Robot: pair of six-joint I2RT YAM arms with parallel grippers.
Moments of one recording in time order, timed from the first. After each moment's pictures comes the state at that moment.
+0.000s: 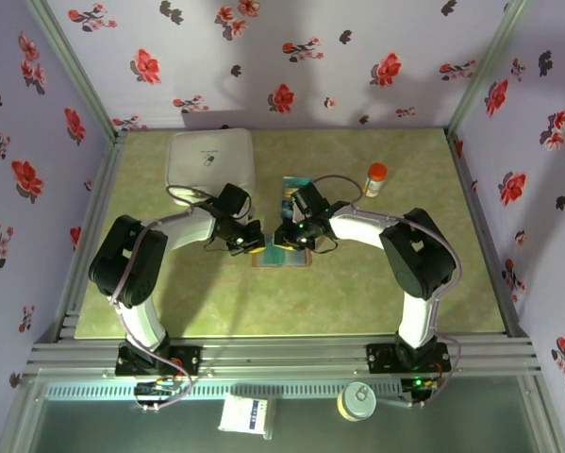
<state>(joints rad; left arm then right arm) -0.56 1.78 1.04 -0.42 0.43 -0.74 0.66 1.87 1.13 -0.31 -0.46 0.76</state>
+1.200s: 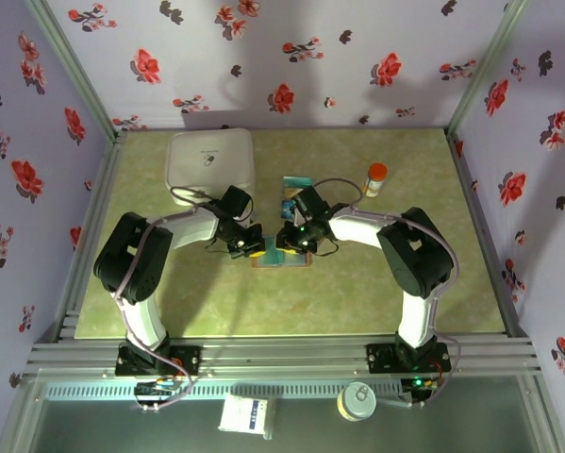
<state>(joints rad) -0.56 1.82 1.04 -0.44 0.44 -0.73 0.66 1.88 1.10 -0.30 -0.45 0.77</state>
